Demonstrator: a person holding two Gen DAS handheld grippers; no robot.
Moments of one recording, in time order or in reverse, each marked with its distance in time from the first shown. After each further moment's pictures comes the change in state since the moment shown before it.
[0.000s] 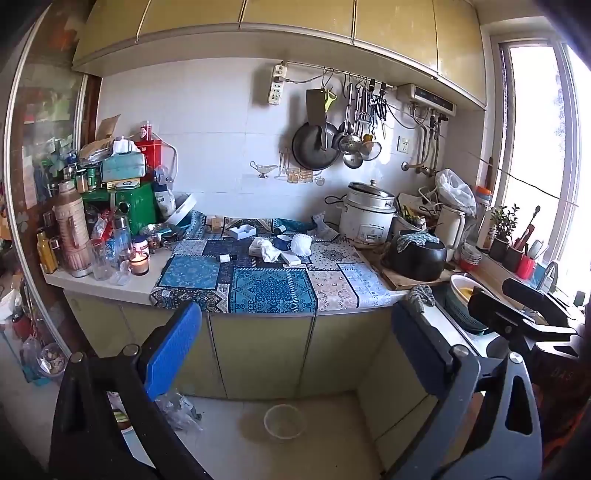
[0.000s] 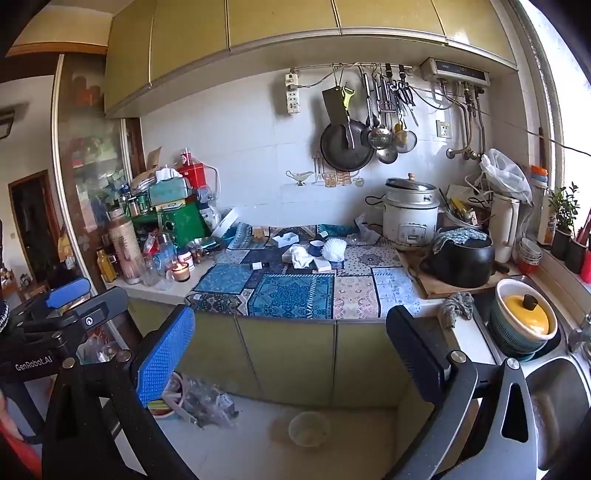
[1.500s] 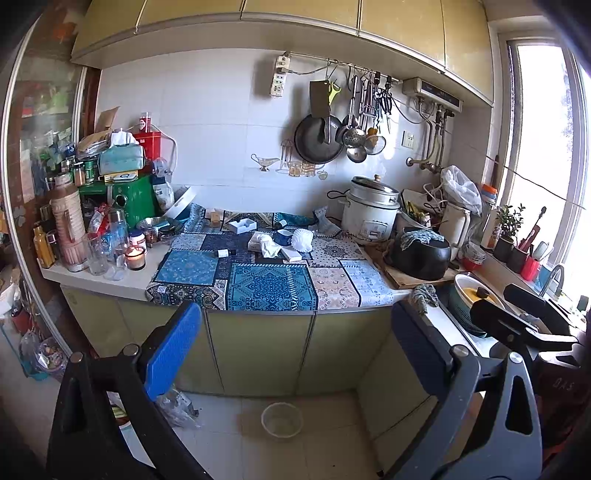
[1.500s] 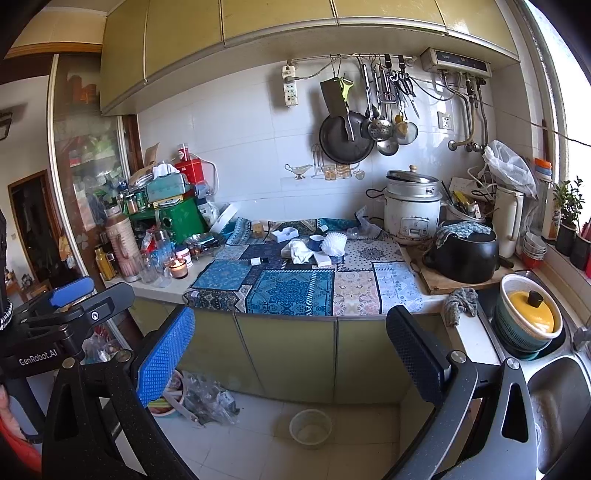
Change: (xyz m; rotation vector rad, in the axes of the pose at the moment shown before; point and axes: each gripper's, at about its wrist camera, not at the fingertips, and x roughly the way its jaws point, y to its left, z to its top) left arm 0.027 0.001 0.004 -0.012 0.028 0.007; right arm 0.014 -0.007 0.012 0.013 0.040 0.005
